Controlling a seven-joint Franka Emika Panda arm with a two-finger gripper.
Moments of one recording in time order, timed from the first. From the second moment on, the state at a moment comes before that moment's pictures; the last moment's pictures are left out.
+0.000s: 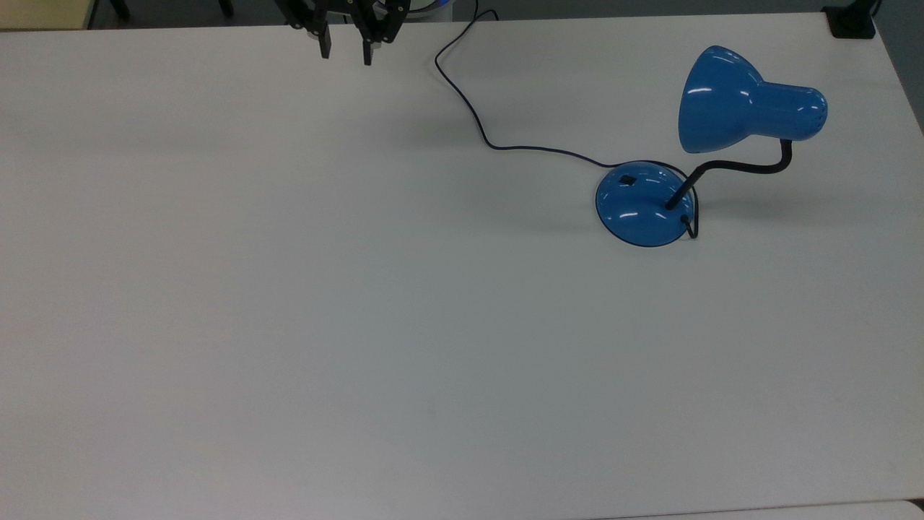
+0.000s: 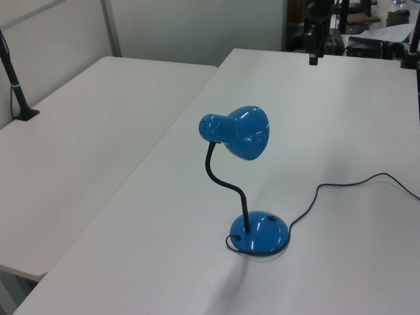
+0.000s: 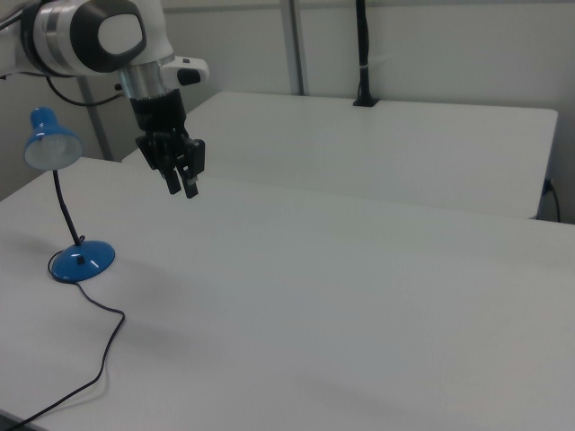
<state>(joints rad) -0.02 0.00 0.04 -1.67 -0.08 1.65 0.11</state>
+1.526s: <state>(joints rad) 0.01 0.02 0.06 -1.76 -0.08 1.75 0.07</state>
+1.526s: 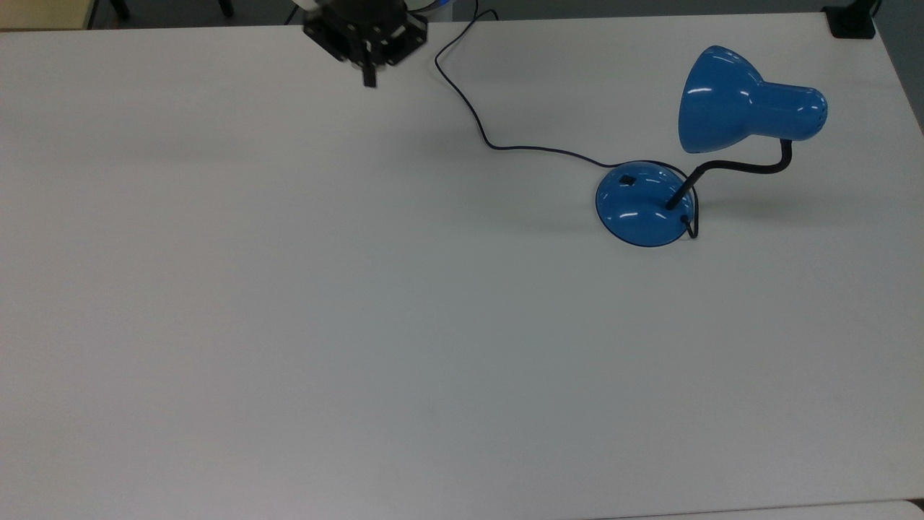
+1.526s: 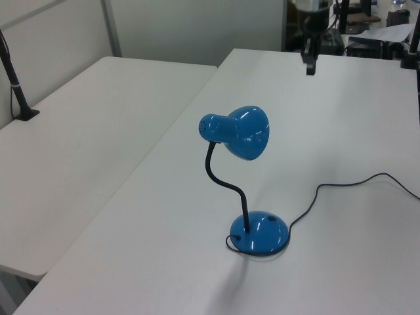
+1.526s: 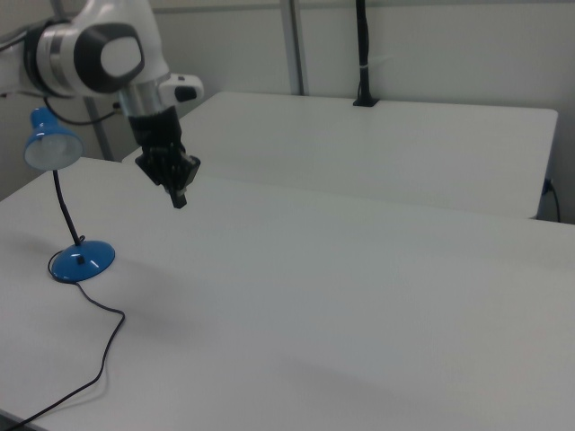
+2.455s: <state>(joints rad) 0.29 0.16 0.07 -2.01 -0.08 2.20 0.05</state>
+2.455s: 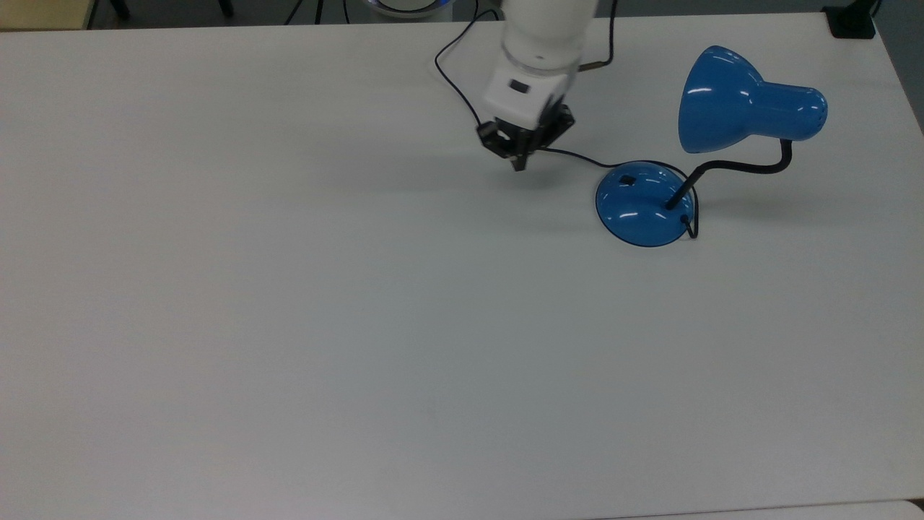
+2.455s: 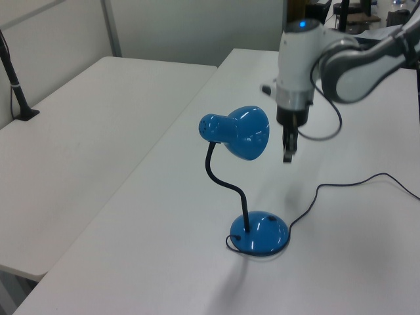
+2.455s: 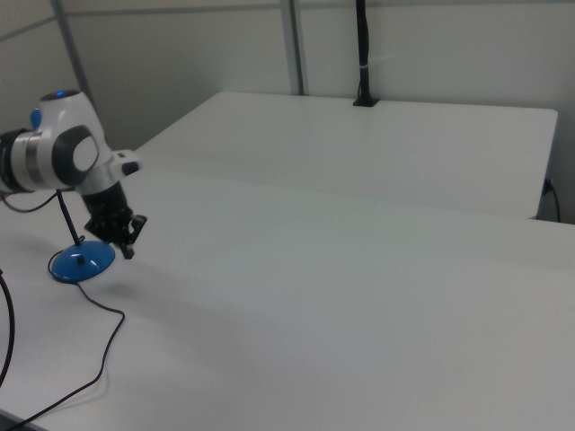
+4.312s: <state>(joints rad) 0.32 0.28 0.28 -2.03 -0.08 2.54 -0.18</state>
